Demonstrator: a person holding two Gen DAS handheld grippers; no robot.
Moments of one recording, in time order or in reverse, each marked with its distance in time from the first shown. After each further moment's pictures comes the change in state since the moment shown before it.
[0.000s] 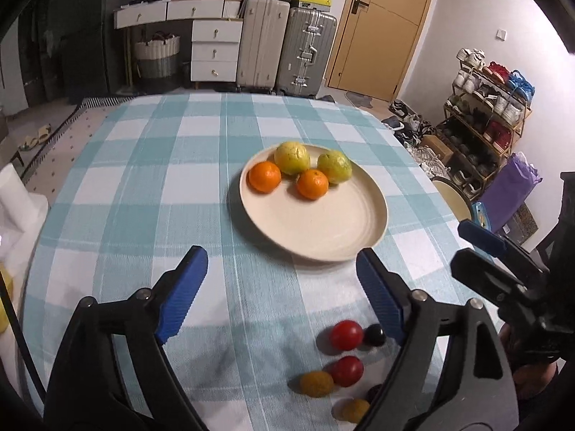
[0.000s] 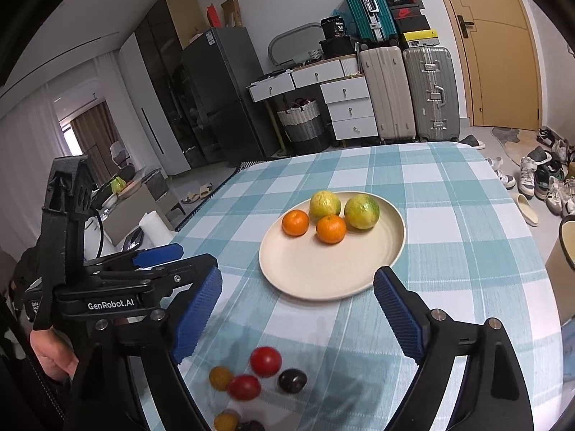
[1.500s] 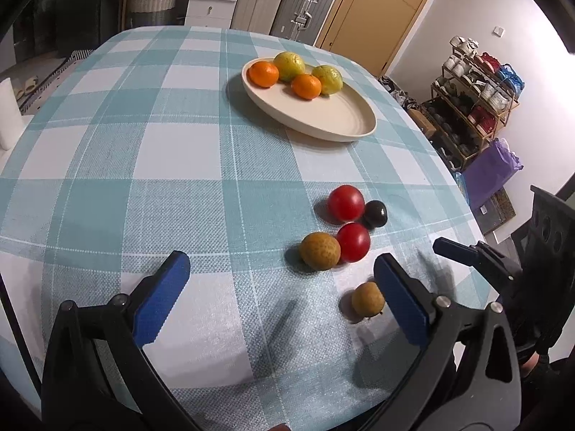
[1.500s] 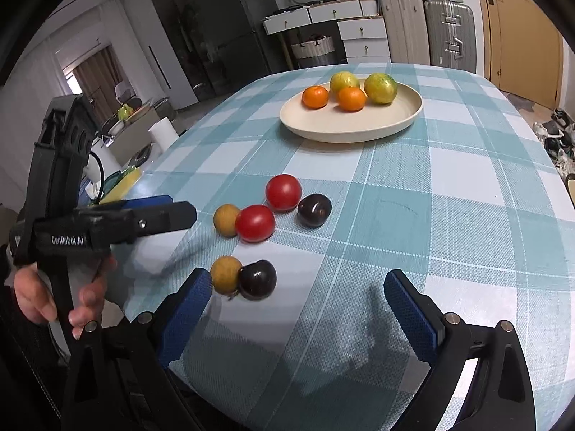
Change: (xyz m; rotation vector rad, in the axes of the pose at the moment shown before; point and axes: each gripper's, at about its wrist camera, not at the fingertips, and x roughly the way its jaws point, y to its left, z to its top) left arm -0.004 0.022 -0.109 -0.069 0.134 -0.100; right arm -0.008 0.020 -0.117 -0.078 0.261 0.008
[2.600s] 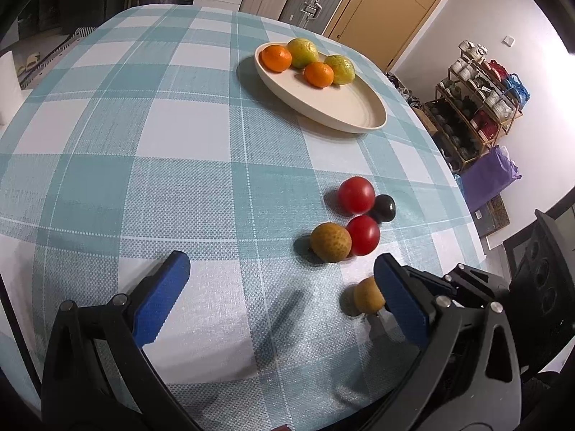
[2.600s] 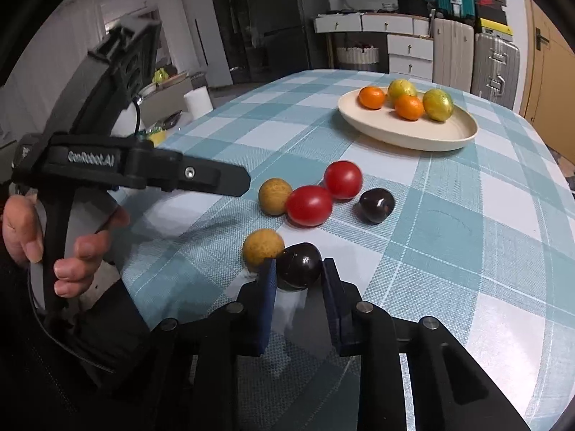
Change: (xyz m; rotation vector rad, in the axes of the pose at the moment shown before) left arm 0.008 0.014 -0.003 -0.060 0.045 -0.025; right arm 0.017 0.033 -0.014 -0.188 -0.018 0.055
